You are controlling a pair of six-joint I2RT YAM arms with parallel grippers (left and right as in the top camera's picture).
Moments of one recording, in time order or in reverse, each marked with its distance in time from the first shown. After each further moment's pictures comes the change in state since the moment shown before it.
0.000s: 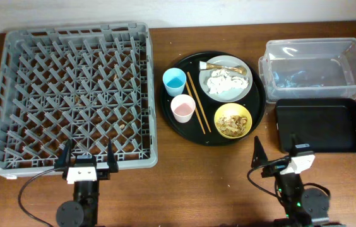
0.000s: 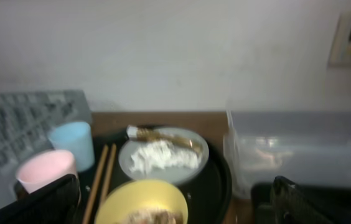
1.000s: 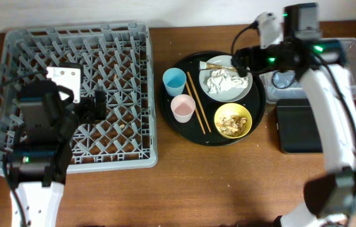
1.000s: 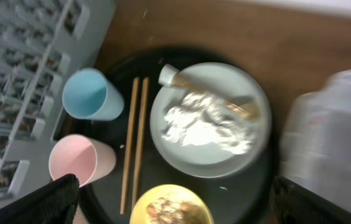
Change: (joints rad) left arm 0.000 1.087 1.134 -0.688 0.019 0.000; right arm 0.000 1.779 1.685 -0.885 -0.283 -0.179
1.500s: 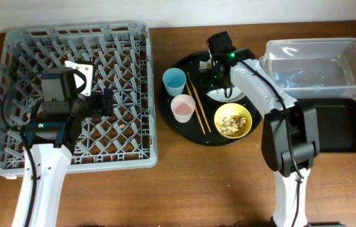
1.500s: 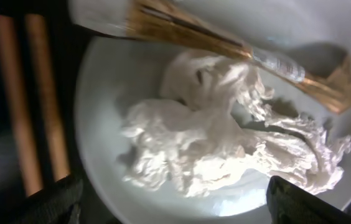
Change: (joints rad) left arm 0.000 0.204 0.000 -0.007 0.000 0.000; right arm 0.222 0.420 0.000 0.142 0.448 0.228
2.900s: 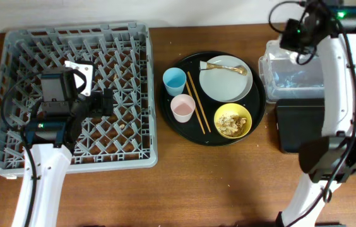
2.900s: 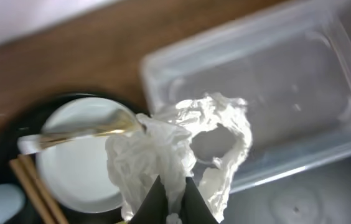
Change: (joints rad) left arm 0.000 0.000 0.000 0.000 0.000 0.000; right arm -0.365 -0.145 0.484 -0.460 -0.026 0.164
